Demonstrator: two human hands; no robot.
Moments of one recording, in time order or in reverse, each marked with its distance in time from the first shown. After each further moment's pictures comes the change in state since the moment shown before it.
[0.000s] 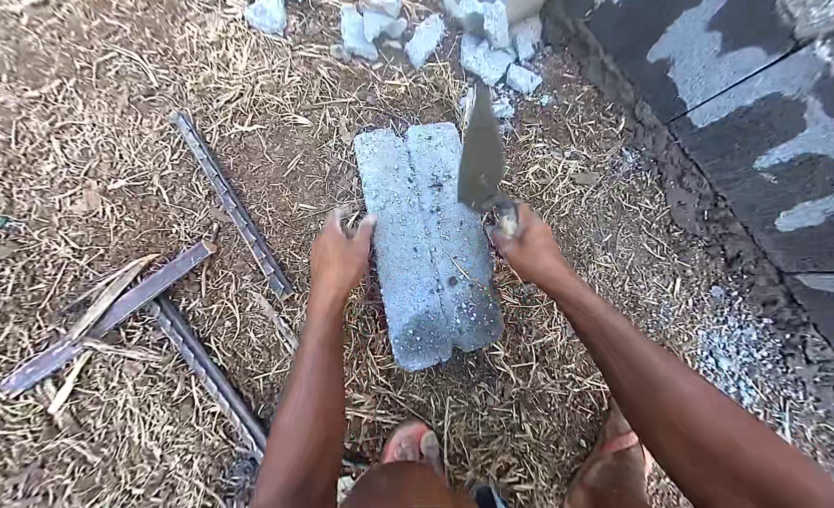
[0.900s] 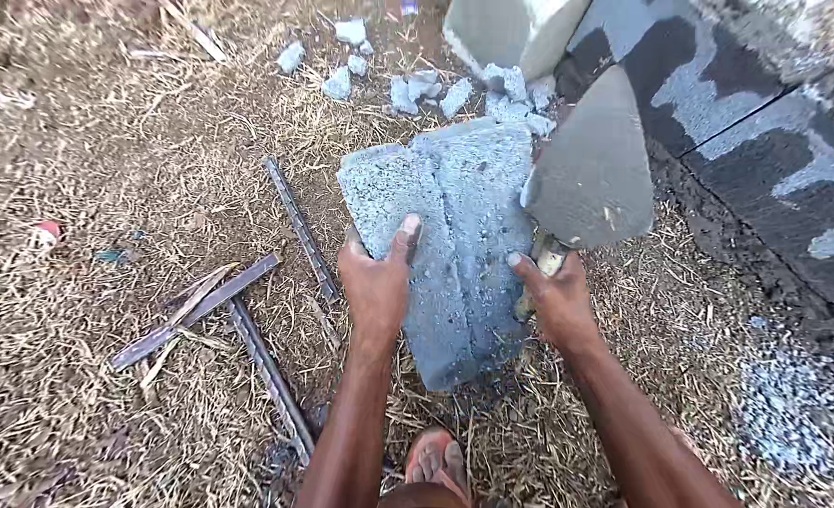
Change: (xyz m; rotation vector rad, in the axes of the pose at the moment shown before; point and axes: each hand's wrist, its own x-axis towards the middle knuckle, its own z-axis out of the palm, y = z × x) left_hand -0.109 0.077 -0.032 -0.671 0.370 0.290; right_hand -0.081 -0.043 0.015 0.874 0.271 -0.278
